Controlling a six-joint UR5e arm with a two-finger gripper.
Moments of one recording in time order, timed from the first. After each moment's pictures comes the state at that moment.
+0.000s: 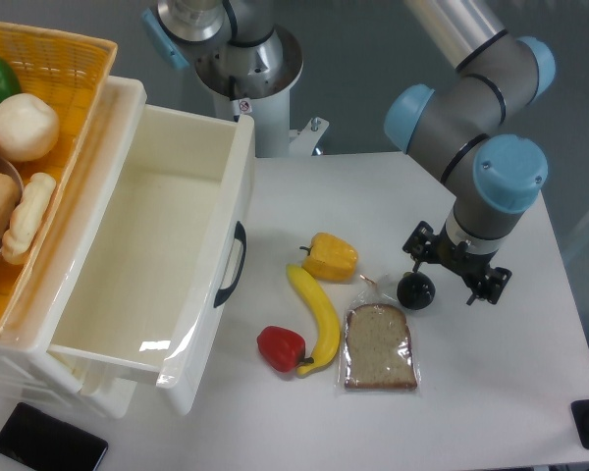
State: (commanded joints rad) arm 2.70 -2.06 -1.43 -1.21 1.56 1.33
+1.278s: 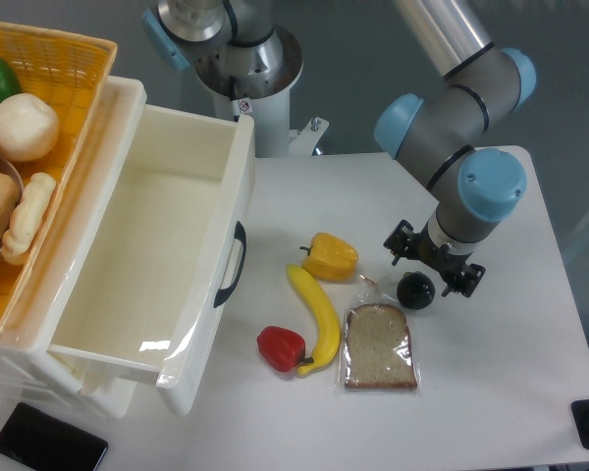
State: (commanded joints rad) arm 2.72 -2.08 -1.55 -1.18 1.54 1.29
